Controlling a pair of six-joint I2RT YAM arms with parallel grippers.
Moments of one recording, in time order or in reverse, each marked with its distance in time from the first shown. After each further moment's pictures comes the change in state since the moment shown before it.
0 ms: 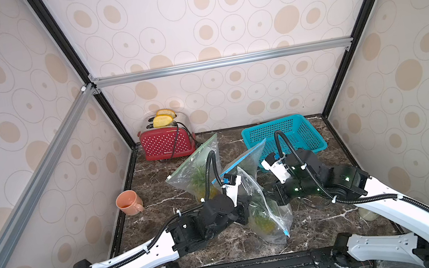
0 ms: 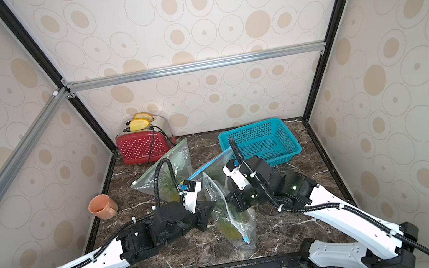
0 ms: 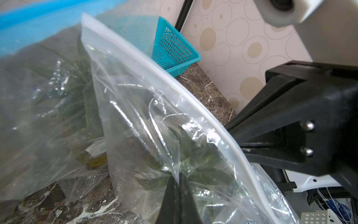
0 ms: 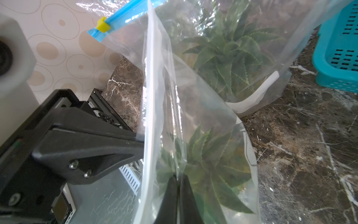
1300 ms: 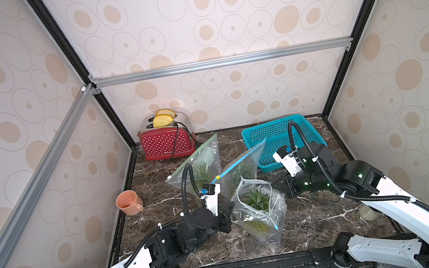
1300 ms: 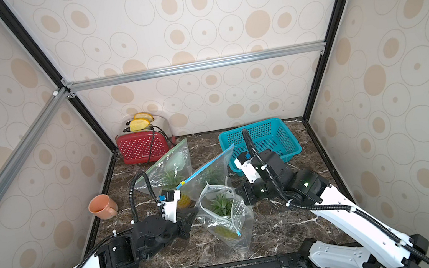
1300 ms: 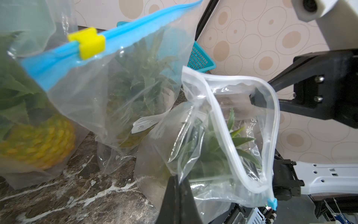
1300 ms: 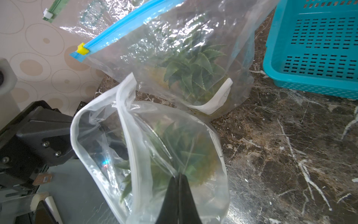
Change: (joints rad) left arm -0.006 -0.237 -0.134 -0.084 -0.088 -0.058; right arm -0.121 -0.021 0.051 -0.075 -0.009 -0.061
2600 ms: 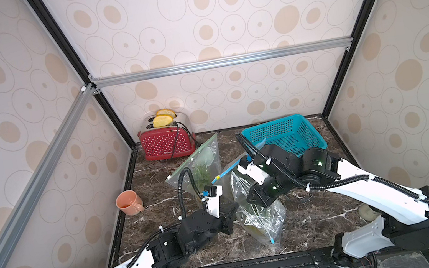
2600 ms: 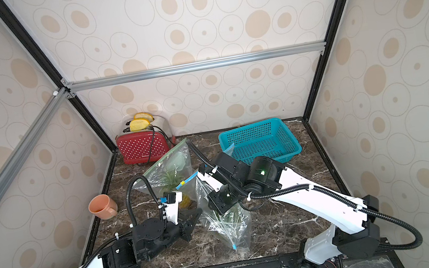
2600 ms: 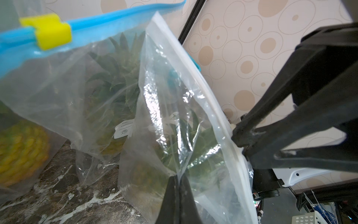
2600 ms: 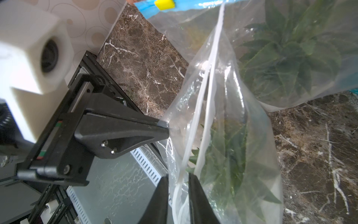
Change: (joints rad) left arm 0.000 -0.040 -0.081 0.125 0.047 0.016; right arm 0.314 0.359 0.409 -0.250 0.066 0.052
